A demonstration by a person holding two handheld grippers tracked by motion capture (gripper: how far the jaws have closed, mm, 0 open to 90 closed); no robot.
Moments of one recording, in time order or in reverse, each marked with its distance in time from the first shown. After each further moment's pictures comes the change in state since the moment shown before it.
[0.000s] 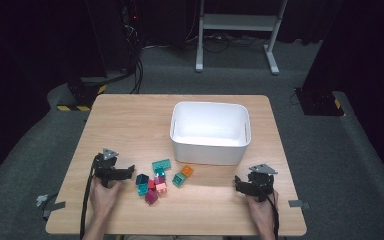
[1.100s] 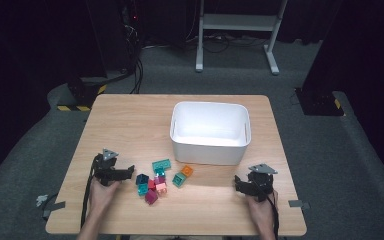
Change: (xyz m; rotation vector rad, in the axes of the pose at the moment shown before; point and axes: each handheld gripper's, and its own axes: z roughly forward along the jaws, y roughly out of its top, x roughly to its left) left arm -0.001 -0.001 -0.001 -0.001 0.006 -0.009; right arm 0.000 0.001 0.000 -0.002 0.006 -0.005
